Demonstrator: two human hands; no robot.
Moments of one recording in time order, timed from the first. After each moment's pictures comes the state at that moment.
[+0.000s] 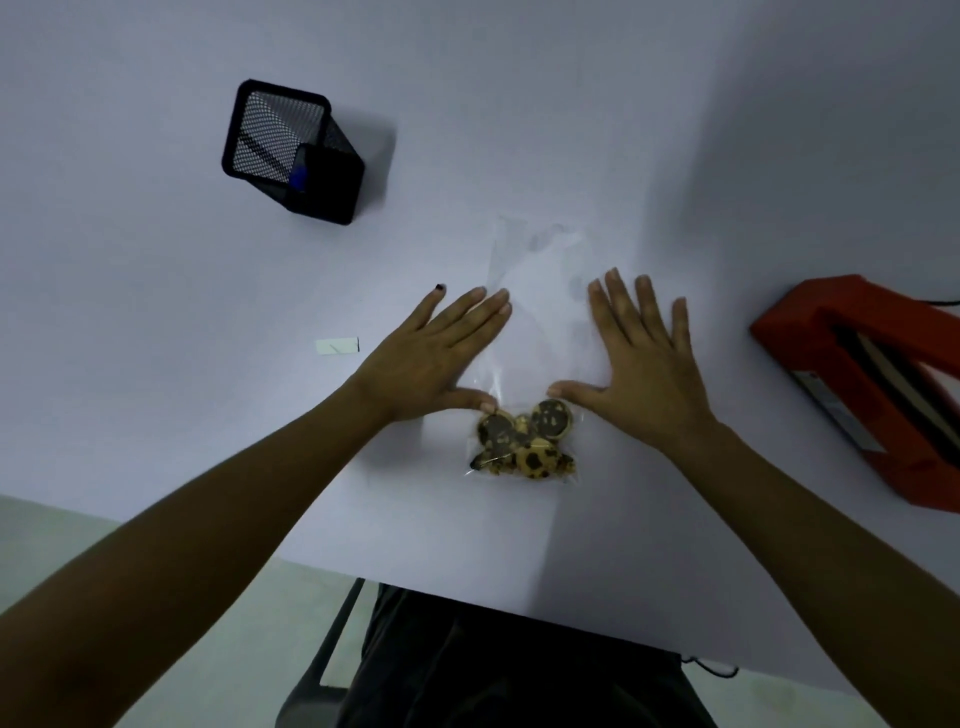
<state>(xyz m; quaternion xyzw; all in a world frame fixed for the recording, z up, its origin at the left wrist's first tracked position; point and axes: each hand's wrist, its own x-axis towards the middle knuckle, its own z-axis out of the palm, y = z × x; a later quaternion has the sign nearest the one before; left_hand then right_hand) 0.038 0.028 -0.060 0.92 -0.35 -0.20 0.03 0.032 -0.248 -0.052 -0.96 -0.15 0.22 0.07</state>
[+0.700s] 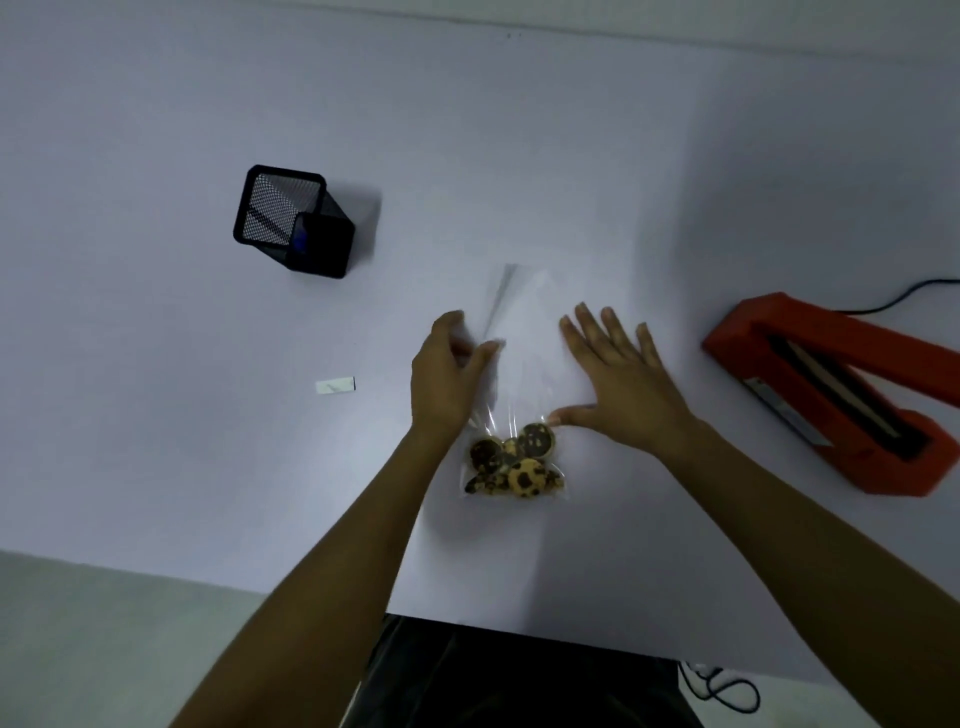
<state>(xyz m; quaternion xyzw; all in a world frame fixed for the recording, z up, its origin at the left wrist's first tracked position) 0.038 -0.040 -0.026 0.84 0.18 -0.11 0.49 0.037 -0.260 -0.039 -0.95 -0.16 0.26 0.10</state>
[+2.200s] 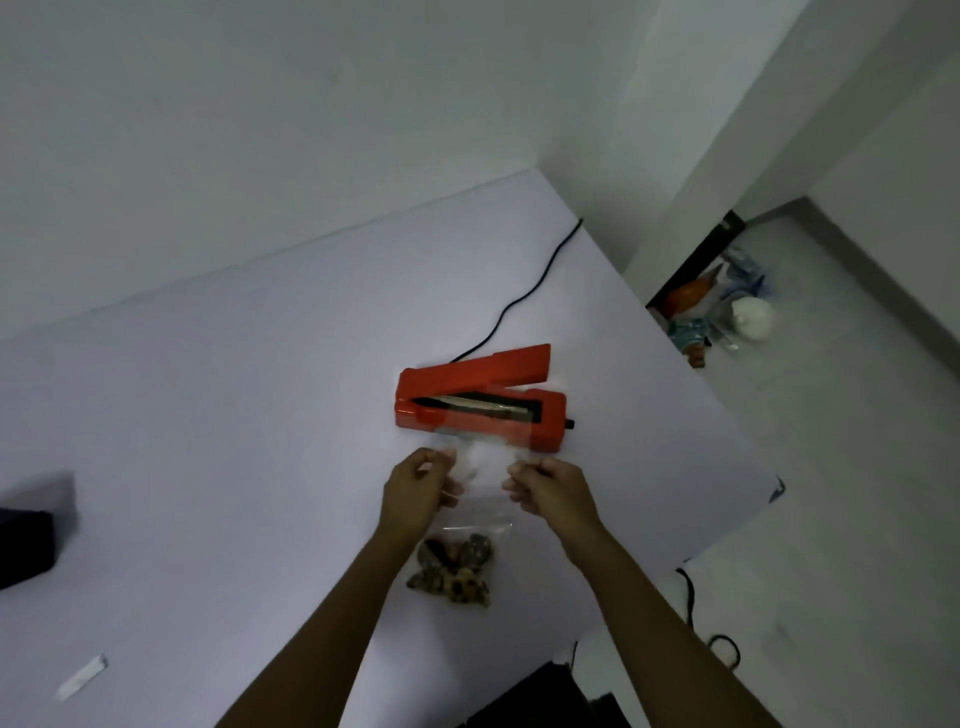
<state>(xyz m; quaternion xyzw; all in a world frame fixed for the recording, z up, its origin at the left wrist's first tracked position) -0.012 -0.266 0.025 0.76 0.04 -0.38 0.53 -0.114 -0.408 0.040 -0.59 0.49 0.02 0.64</state>
